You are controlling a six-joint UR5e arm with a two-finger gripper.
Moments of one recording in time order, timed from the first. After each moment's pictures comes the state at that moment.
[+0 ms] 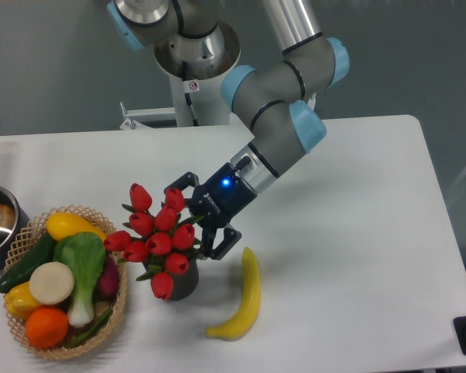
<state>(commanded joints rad) 2.55 -1.91 -1.86 -0.85 0.44 1.45</state>
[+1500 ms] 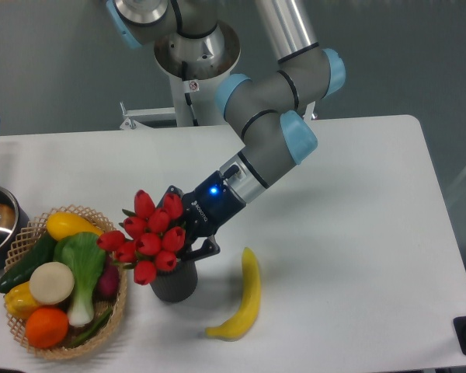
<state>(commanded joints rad) 2.52 -1.92 -1.83 -0.85 0.43 1.43</state>
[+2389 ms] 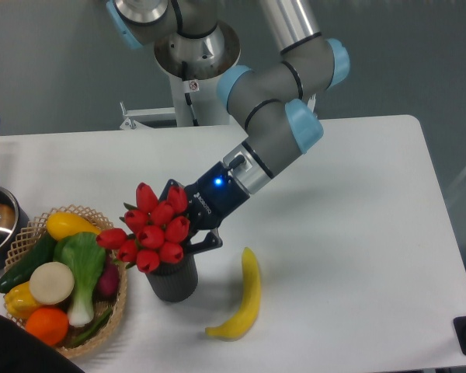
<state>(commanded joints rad) 2.55 -1.85 -1.81 -0.85 0.33 1.31</state>
